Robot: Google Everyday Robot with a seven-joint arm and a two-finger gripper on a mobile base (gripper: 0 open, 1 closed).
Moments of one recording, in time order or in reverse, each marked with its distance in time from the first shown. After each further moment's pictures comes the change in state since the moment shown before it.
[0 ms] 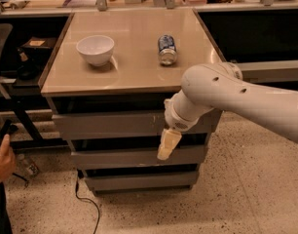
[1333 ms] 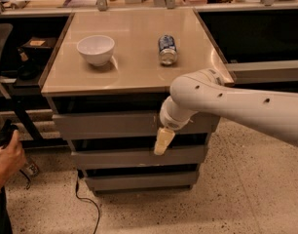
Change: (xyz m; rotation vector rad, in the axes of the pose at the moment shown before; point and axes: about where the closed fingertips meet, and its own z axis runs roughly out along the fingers) arm 0.012 -0.032 0.053 0.049 0.049 0.017
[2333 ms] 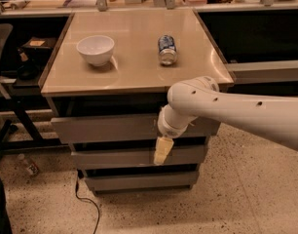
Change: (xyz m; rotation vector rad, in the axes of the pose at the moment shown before) arm 0.003 0.029 0.023 -0.098 0.005 -0.040
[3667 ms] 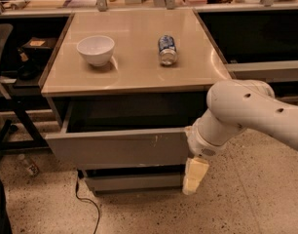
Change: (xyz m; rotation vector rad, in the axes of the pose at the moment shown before) arm 0.053 0.098 -0.095 -0.139 0.025 0.061
